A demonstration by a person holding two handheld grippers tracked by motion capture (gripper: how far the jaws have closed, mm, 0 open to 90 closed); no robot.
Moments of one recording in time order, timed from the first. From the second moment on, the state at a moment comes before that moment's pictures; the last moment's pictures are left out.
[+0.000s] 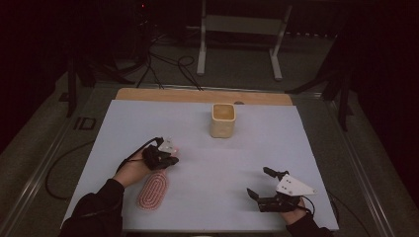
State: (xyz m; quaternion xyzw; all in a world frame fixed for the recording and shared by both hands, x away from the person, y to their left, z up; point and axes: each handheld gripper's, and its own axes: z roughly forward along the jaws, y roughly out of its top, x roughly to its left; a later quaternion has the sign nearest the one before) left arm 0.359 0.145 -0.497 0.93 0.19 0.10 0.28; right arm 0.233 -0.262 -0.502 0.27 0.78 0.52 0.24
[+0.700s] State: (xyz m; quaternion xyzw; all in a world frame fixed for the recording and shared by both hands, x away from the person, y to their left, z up) left arm 0.360 0.227 -0.492 0.91 0.29 0.13 0.25; right arm 0.234 -0.261 -0.503 0.27 0.78 0.52 0.23
